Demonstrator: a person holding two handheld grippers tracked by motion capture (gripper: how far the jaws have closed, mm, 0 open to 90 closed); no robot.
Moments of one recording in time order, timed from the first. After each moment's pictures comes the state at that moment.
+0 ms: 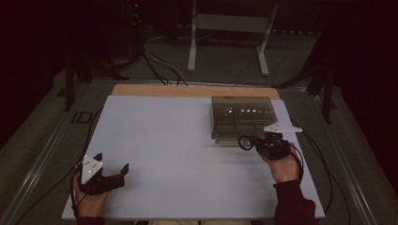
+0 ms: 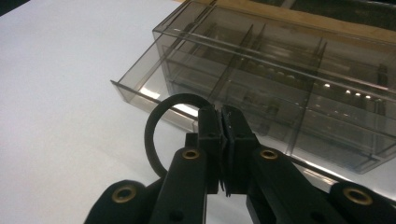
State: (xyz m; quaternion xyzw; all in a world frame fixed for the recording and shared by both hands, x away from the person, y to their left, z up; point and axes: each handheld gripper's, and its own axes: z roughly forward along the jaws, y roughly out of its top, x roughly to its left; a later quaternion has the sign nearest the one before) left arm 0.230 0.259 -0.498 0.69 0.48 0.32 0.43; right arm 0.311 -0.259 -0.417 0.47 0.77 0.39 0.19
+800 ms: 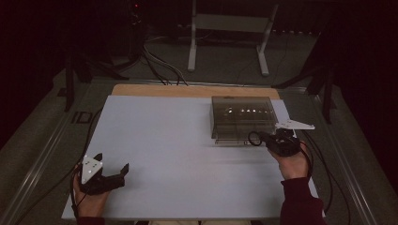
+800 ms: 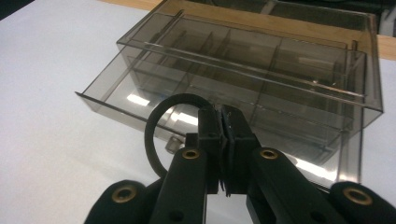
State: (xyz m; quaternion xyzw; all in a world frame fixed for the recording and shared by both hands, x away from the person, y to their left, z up) left arm 0.230 0.259 -0.498 0.69 0.48 0.32 0.43; right arm 0.316 -0.285 -0.412 0.49 0.75 0.39 0.21
